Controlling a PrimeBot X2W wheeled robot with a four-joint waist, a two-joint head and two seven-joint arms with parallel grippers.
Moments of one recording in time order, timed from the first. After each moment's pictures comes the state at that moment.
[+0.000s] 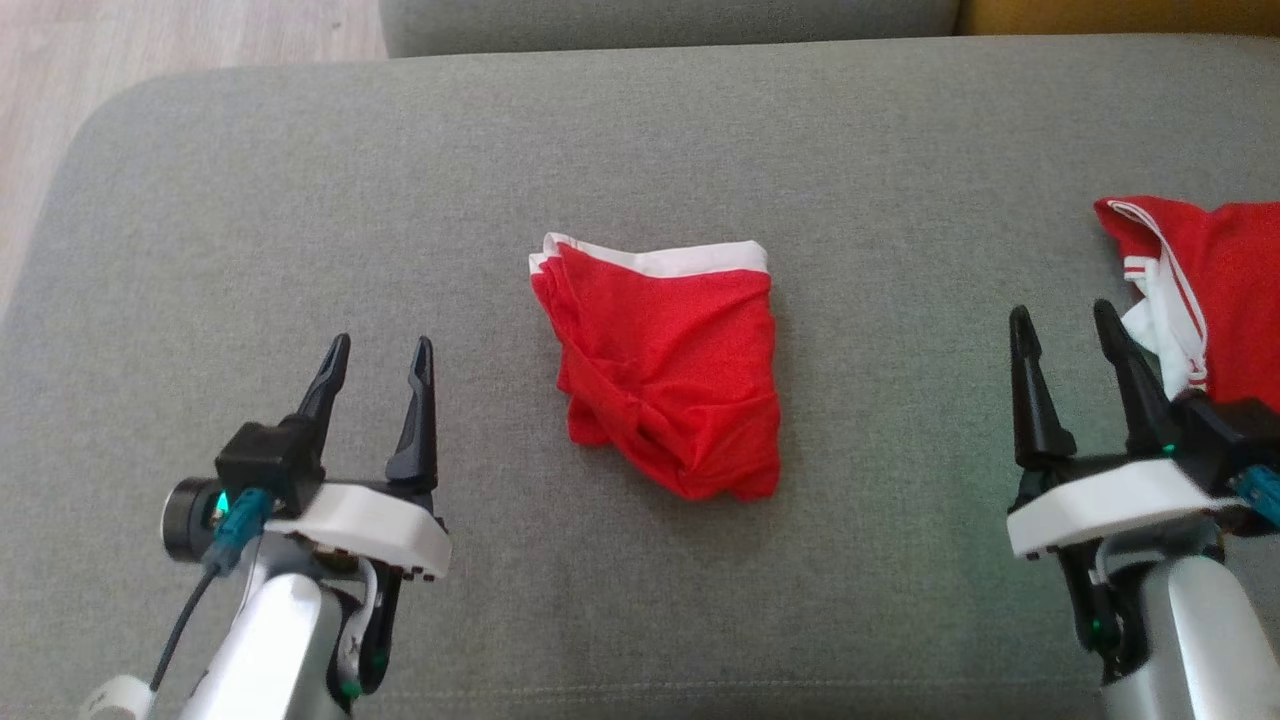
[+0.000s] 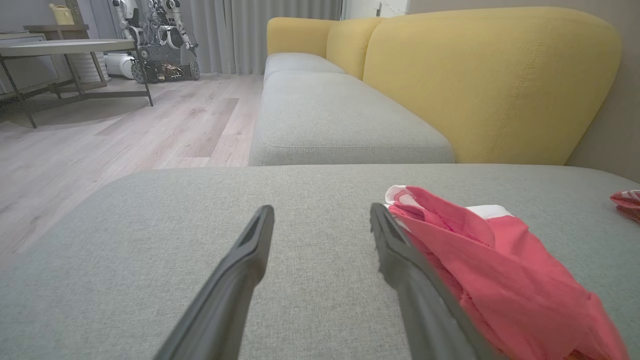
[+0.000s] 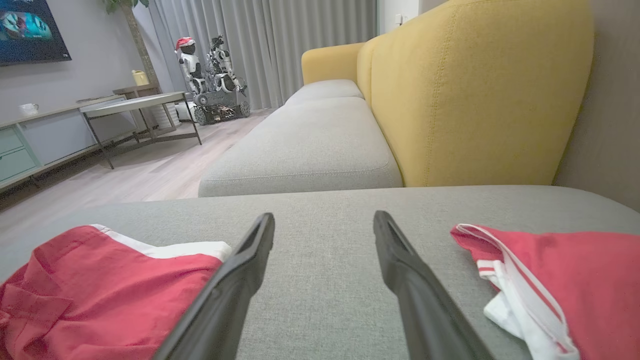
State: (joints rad) left arm -0.19 0.18 -0.34 0.22 -0.30 0.13 -0.25; right arm -0.13 -0.08 0.00 0.12 0.17 0.13 -0.06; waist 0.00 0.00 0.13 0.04
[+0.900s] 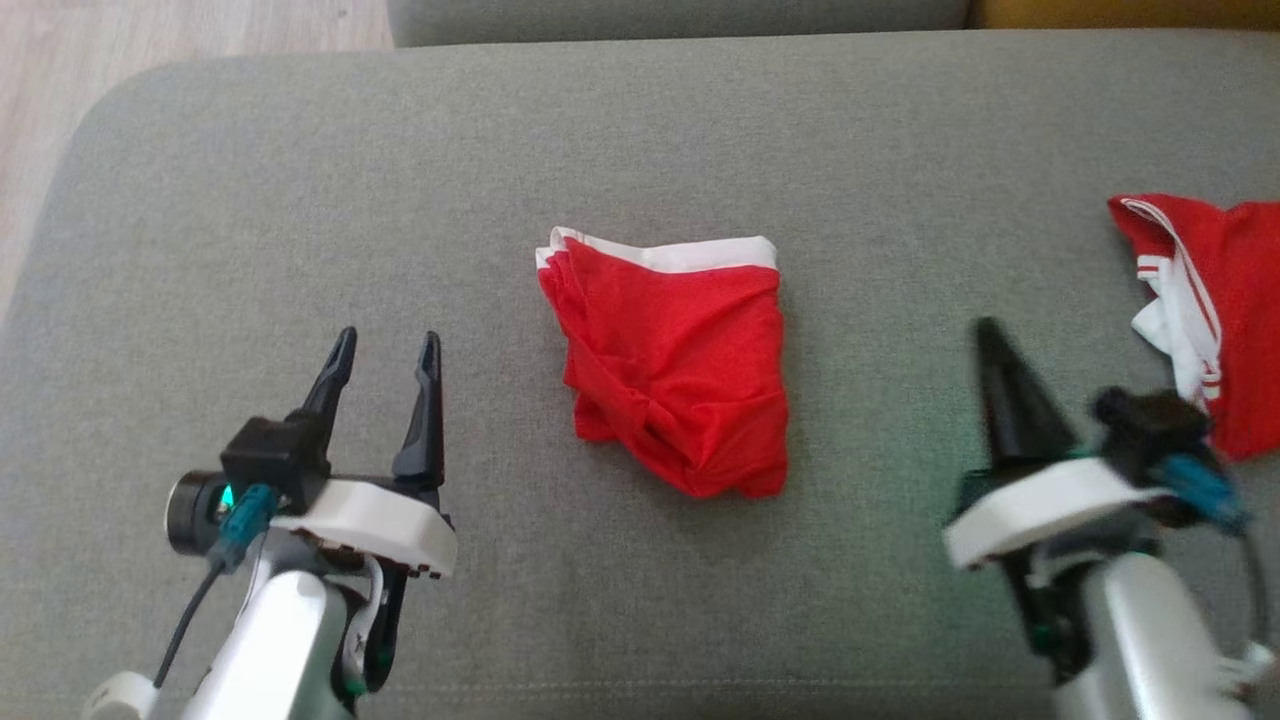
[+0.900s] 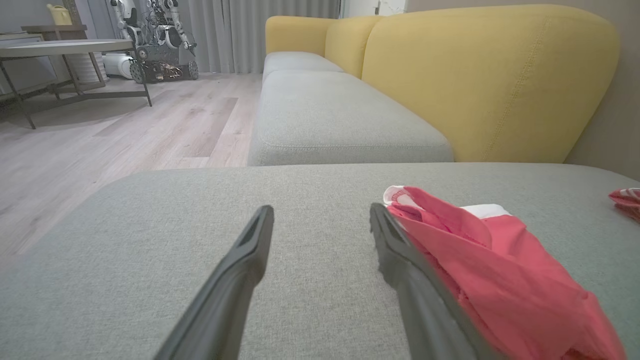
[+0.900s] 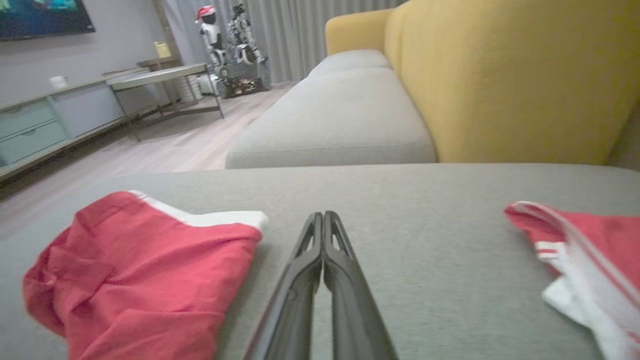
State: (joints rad) left arm -0.18 0.19 -0.35 0.18 -0.30 0.15 -0.22; right arm -0.11 -0.06 0.08 0.10 0.16 0.13 0.01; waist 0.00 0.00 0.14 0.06
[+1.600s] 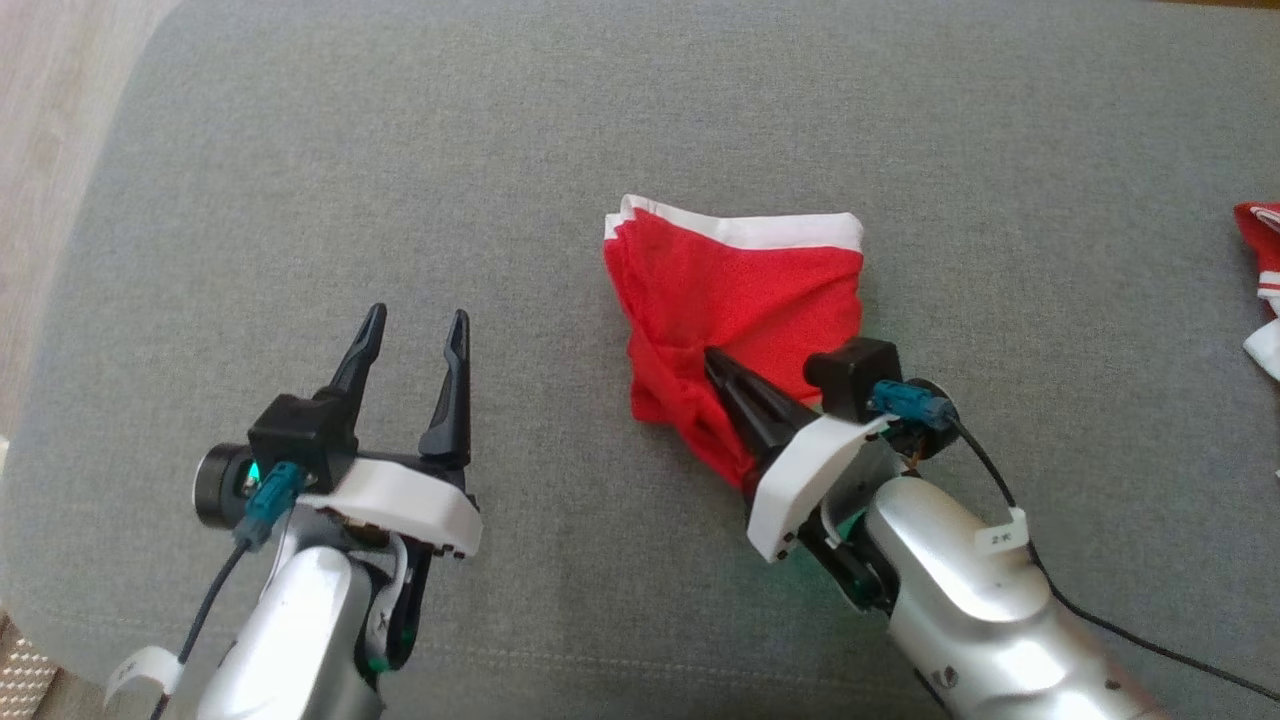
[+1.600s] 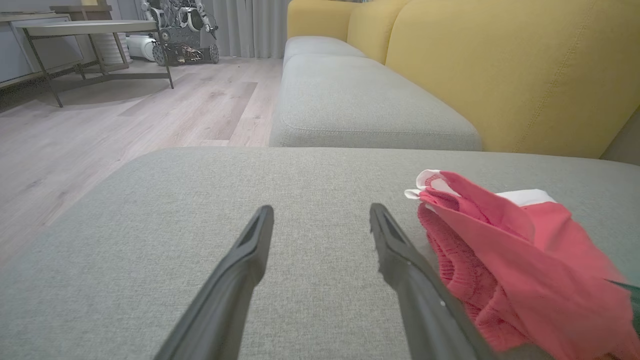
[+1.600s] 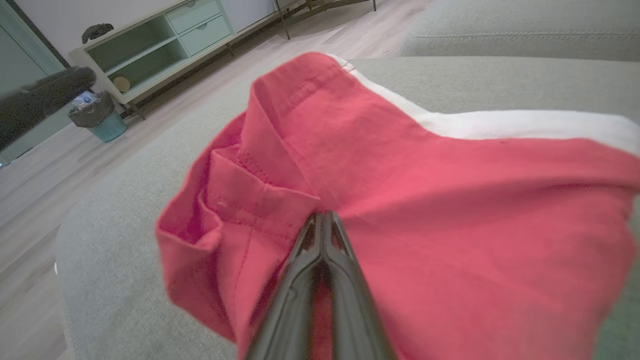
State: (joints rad) left arm -0.24 0.17 -0.38 0.22 -0.30 0.13 -0.24; right arm -0.51 -0.07 0.66 0.64 0.44 0.13 -0.08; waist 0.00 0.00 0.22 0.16
